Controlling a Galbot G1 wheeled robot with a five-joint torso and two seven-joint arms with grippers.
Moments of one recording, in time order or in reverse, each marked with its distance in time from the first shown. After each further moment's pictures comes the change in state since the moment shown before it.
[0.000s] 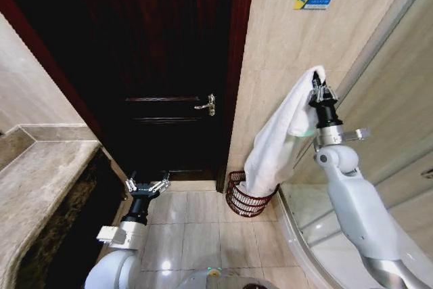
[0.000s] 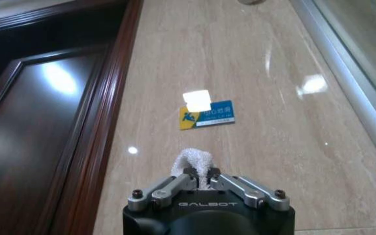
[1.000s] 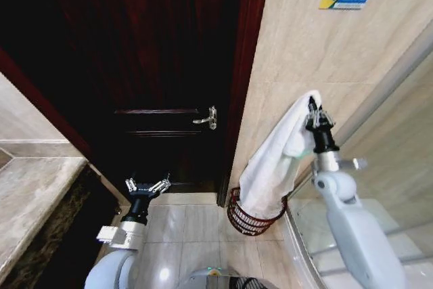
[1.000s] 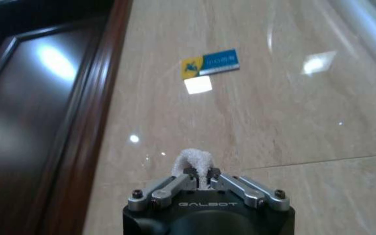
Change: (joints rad) left arm 0.000 0.000 0.000 0.000 0.000 0.000 0.000; right arm -0.337 0.086 0.087 0.165 -0.054 0.111 -0.034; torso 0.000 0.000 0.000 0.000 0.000
